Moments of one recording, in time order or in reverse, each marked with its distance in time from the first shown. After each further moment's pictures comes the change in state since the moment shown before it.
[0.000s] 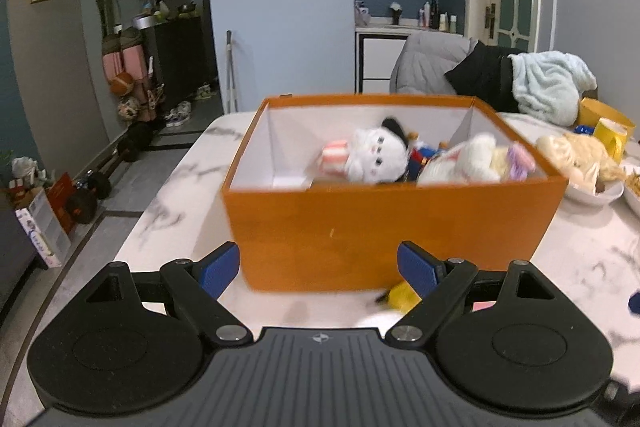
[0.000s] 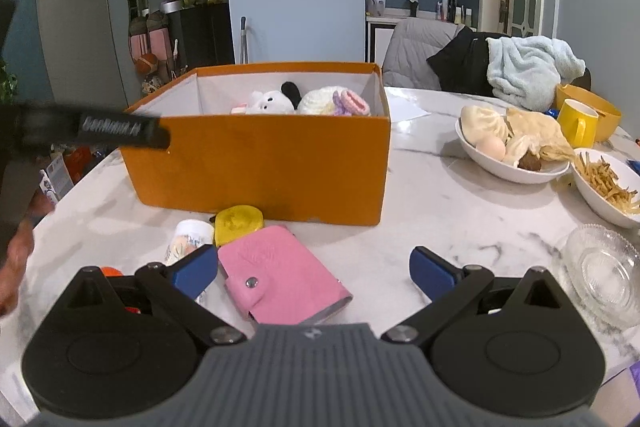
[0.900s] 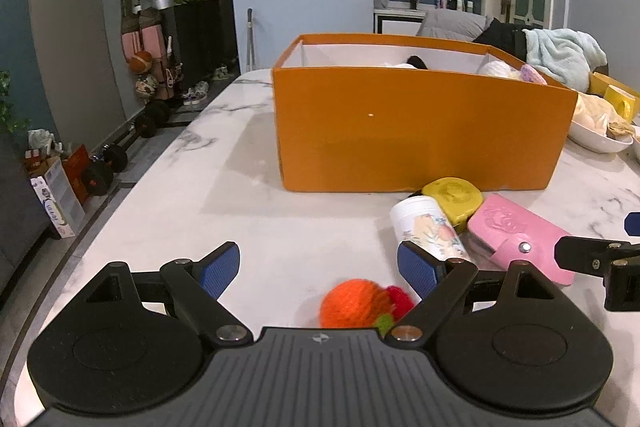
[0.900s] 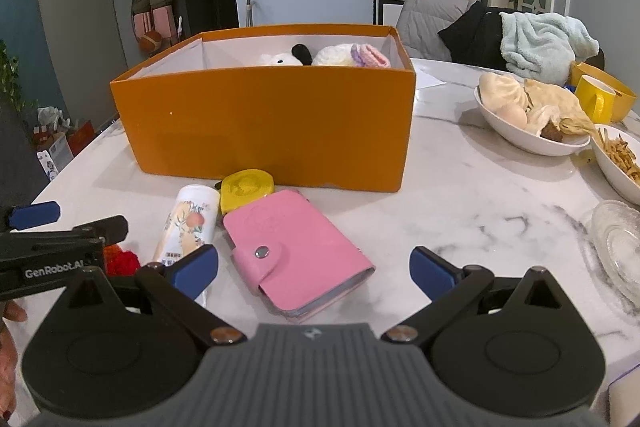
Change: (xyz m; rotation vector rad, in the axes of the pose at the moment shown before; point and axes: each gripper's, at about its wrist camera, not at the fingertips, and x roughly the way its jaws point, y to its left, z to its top) left arm -0.021 0.022 -0.071 -0.027 0.029 0.043; right arm 0.024 0.008 -0.013 -0.011 0.072 0.017
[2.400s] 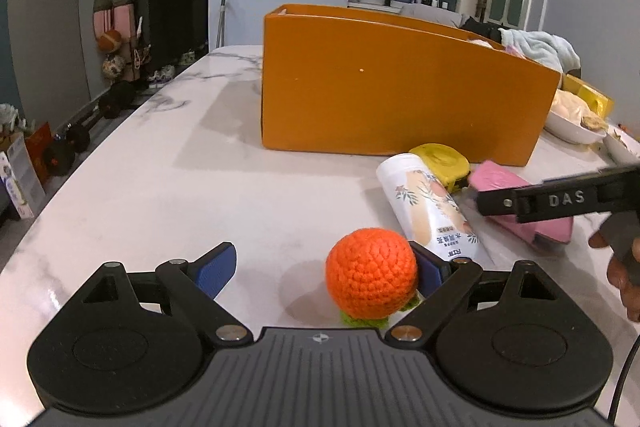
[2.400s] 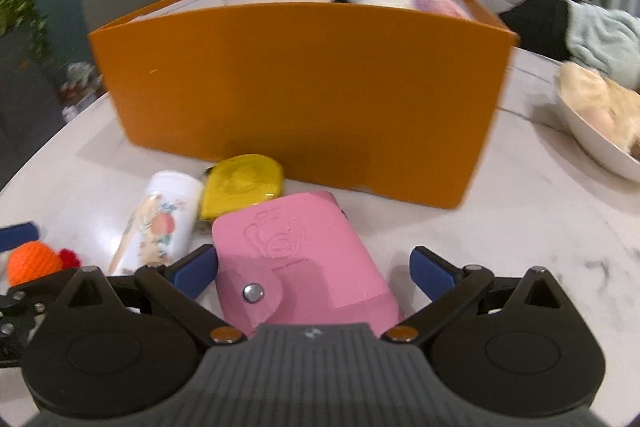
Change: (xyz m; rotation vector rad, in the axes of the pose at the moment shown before) left arm 0.016 0.018 -0.027 -0.051 0.024 -0.145; right arm 0.085 -0.011 0.014 -0.067 0.077 0.088
